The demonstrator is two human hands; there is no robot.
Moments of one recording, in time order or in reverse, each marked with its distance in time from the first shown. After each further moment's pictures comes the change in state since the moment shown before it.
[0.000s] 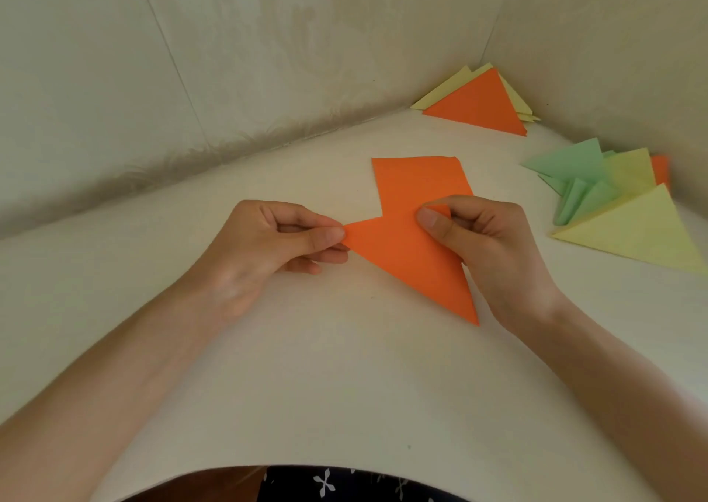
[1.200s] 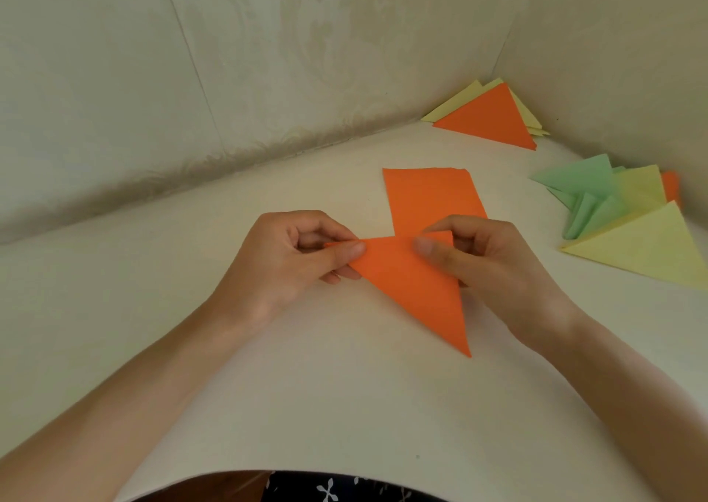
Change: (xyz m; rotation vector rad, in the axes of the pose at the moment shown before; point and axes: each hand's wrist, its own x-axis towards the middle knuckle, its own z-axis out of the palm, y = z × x) left_hand -0.005 -0.008 0.006 0.127 0.001 0.214; right_hand 0.000 -0.004 -0.002 -0.080 -0.145 0.135
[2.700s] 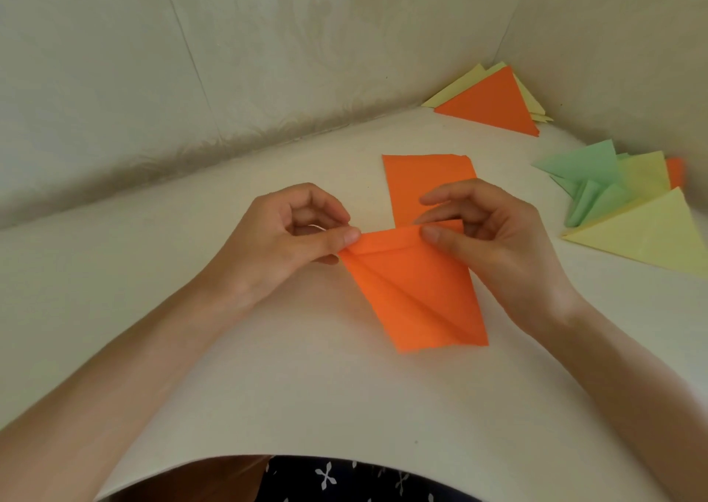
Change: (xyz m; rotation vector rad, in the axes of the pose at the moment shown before) left_hand 0.002 0.006 -0.006 -0.016 -0.015 -0.052; right_hand -0.001 0.000 0.001 0.068 0.075 -0.212
